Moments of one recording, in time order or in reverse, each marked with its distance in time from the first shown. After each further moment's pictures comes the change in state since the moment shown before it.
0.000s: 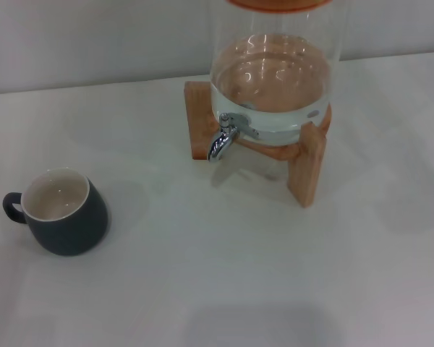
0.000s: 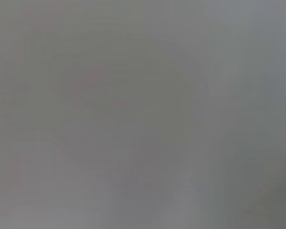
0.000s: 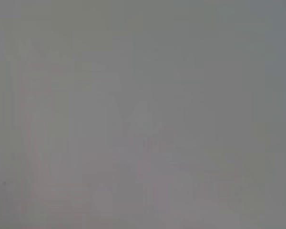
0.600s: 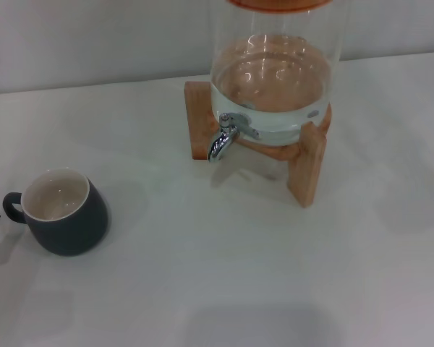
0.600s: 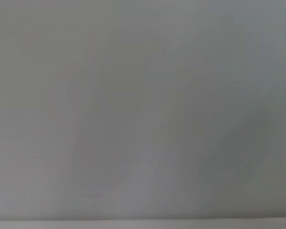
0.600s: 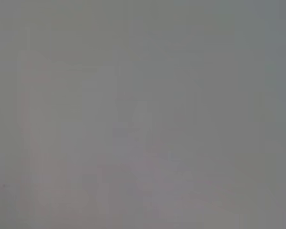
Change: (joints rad) left arm -0.064 0.000 0.000 -0.001 0.138 0.147 0.031; right arm 0.002 0.001 0.003 0.000 0.001 0.001 0.004
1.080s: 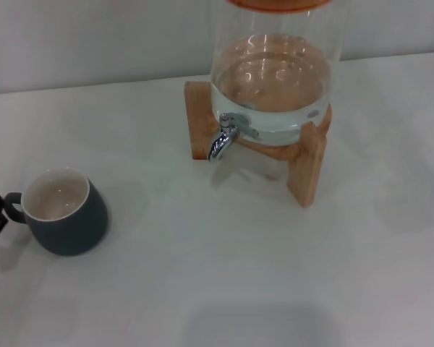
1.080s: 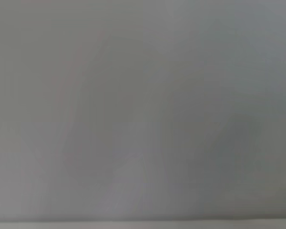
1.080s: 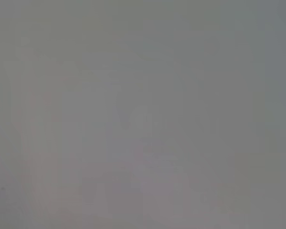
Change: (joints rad) left arm 0.013 -0.003 0.000 -0.012 0.024 -0.041 0.003; right arm 0.006 -0.004 0.007 0.000 0.001 -0.001 0.001
